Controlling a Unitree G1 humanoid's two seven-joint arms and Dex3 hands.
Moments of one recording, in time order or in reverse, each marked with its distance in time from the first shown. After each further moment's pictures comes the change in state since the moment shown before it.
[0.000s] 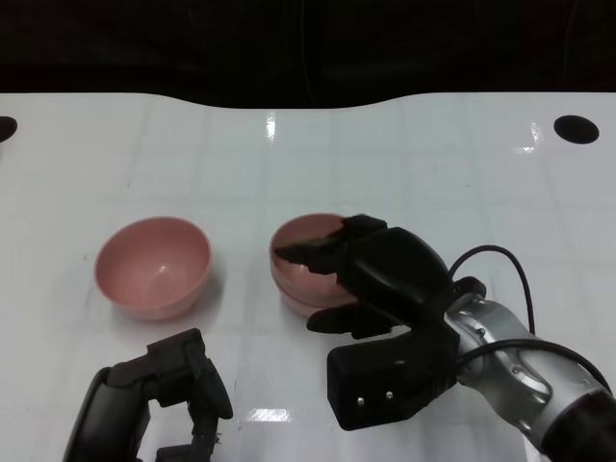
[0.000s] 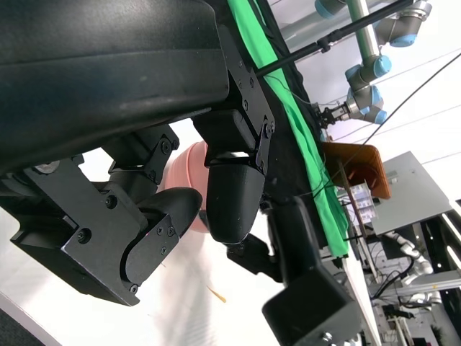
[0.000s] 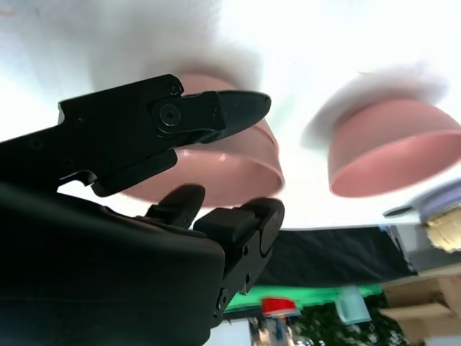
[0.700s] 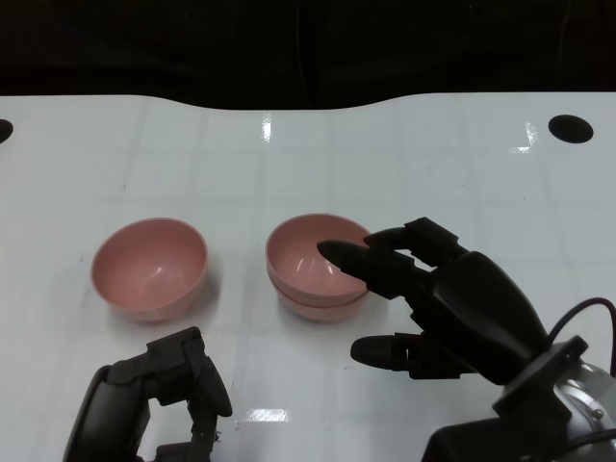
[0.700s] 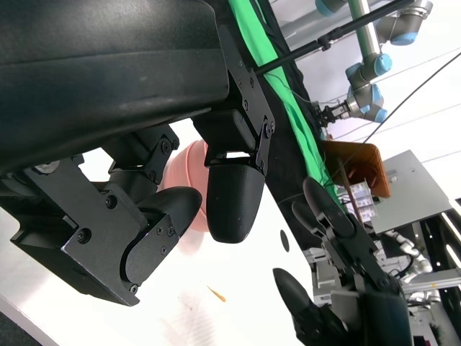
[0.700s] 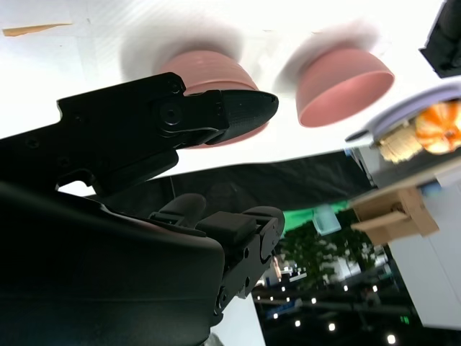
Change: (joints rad) left arm -0.011 0.000 0.002 0.015 -0.004 0.002 0.000; right arm 0.387 -0.161 -0.184 -0.543 0.075 -0.080 0.006
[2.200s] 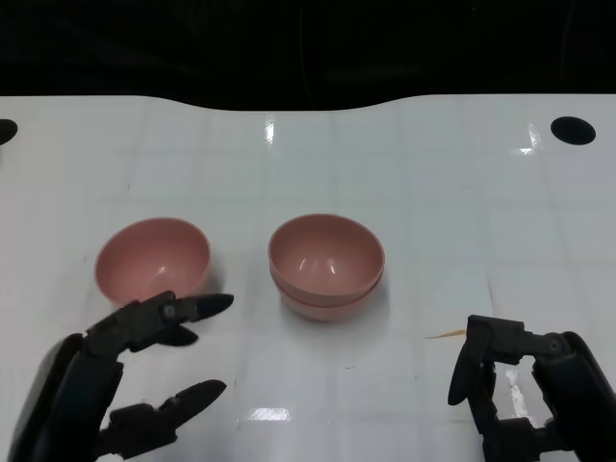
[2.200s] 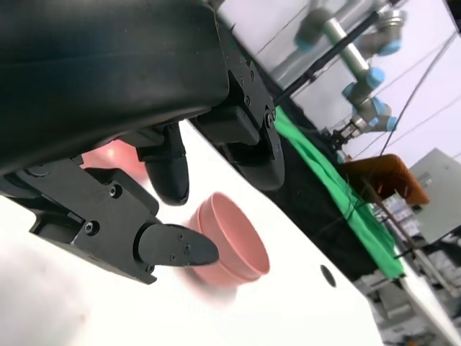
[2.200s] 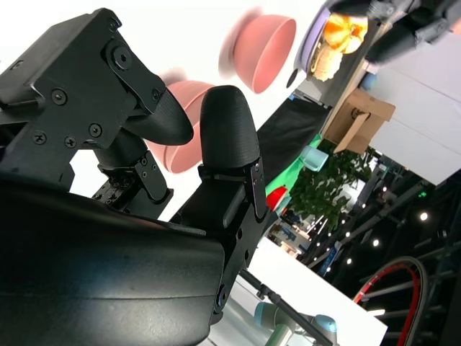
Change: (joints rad) left arm 0.029 0.091 0.093 -0.307 0.346 0.174 0.089; right arm 0.295 0.097 -0.223 0.110 0.495 -0.347 0.093
